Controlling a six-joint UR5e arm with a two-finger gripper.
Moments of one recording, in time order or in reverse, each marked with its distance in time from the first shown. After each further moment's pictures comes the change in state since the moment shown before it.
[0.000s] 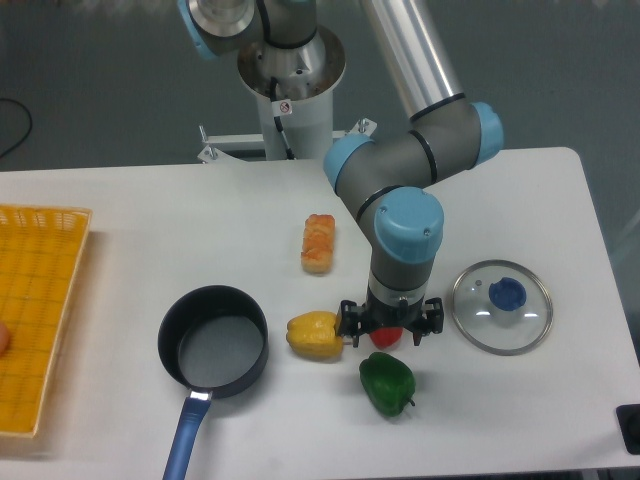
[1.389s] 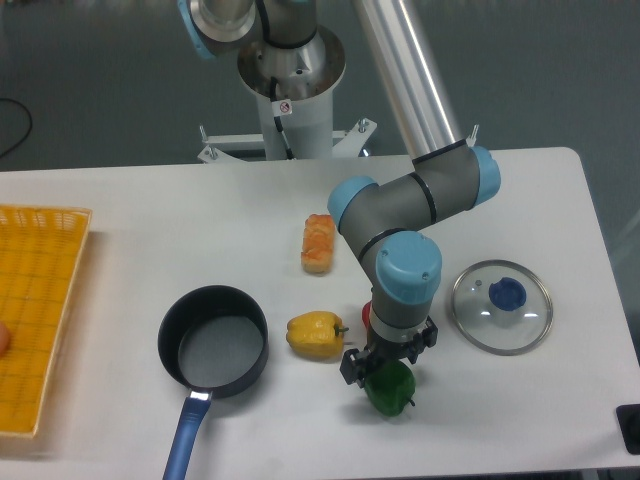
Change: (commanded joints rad) arm -0.014 -0.126 0.051 0.081 0.005 -0.230
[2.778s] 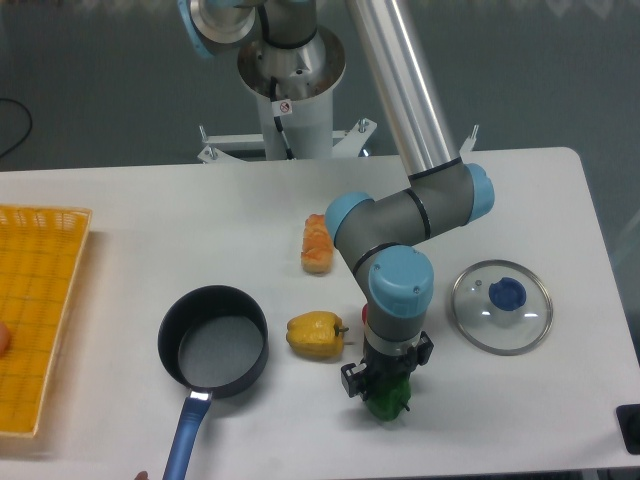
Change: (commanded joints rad) arm -0.018 -0.008 0.008 0.043 0.005 0.003
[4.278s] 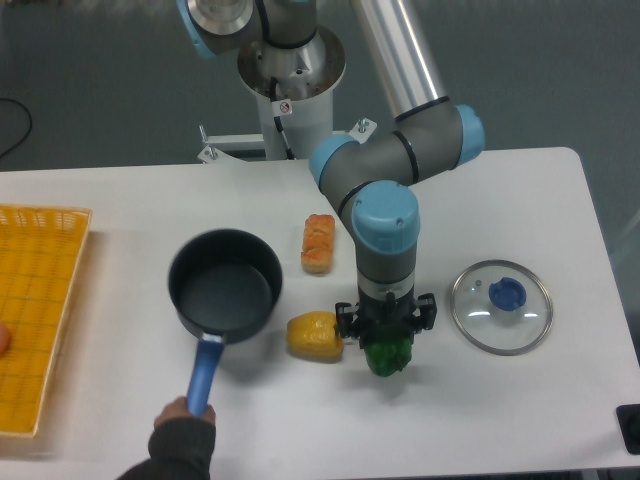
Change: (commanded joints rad) arm 0.044 0.207 -0.163 -0.014 0.074 0.446
